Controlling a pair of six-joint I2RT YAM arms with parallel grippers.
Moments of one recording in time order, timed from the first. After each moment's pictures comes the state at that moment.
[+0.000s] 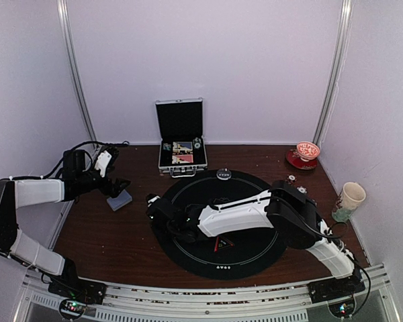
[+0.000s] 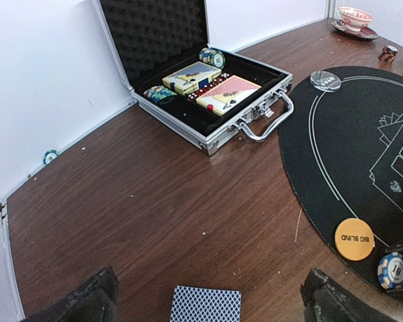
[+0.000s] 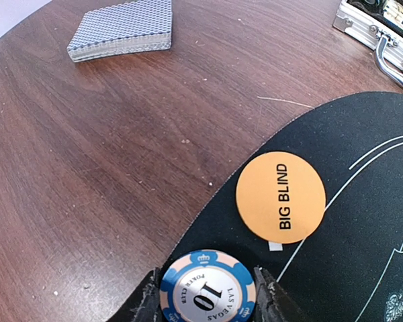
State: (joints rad) left arm -0.07 1.38 0.66 0.19 0.47 0.41; right arm 1.20 2.42 1.80 -0.13 0.39 0.35
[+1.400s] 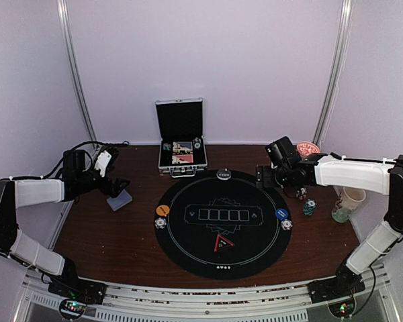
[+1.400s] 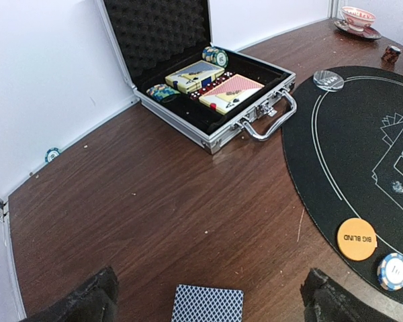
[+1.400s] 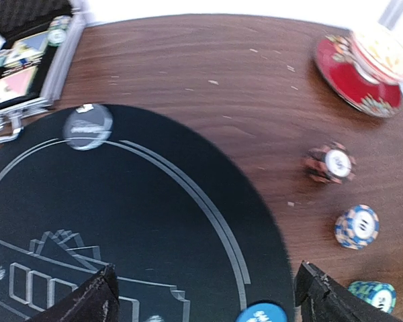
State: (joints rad) left arm -0.07 1.38 0.66 0.19 0.46 0.41; right arm 0.63 1.55 1.07 -0.36 0.39 0.46
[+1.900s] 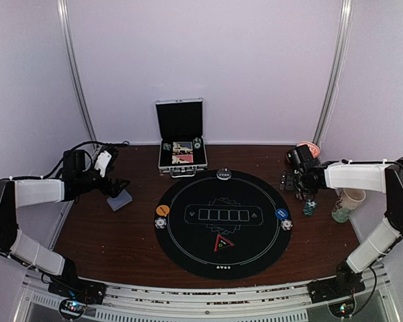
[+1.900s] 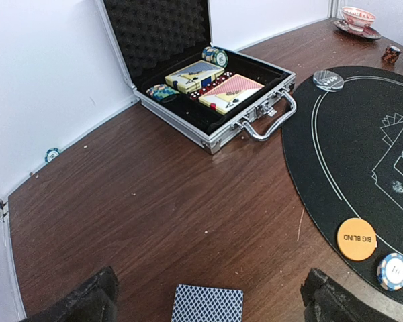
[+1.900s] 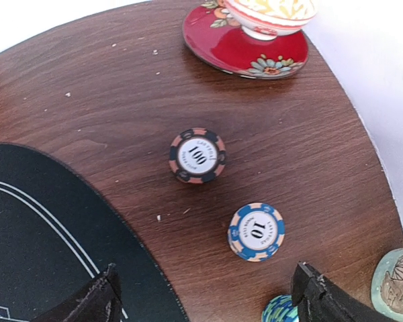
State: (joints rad) left arm -0.07 1.38 0.66 0.19 0.46 0.41; right arm 0.38 1.53 0.90 -0.27 0.47 0.48
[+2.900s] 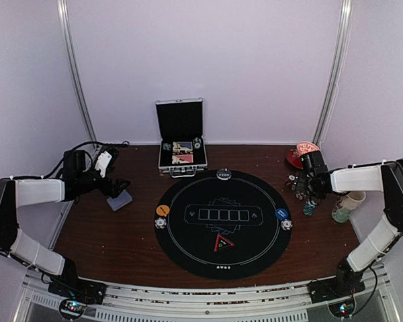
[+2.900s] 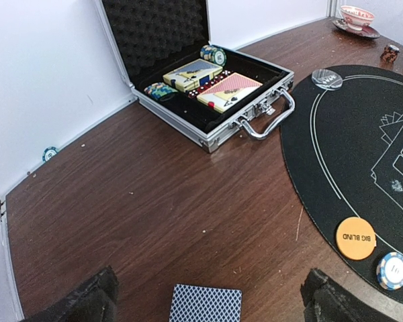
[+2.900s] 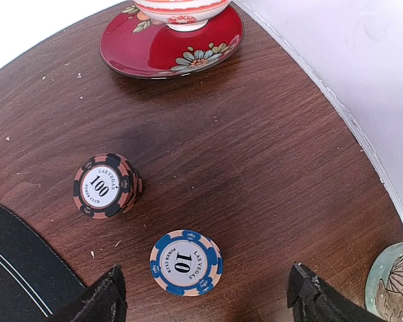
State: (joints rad) left arm -0.07 1.38 0.66 0.19 0.46 0.41; right arm 0.23 1.55 0.80 -0.12 0.45 0.55
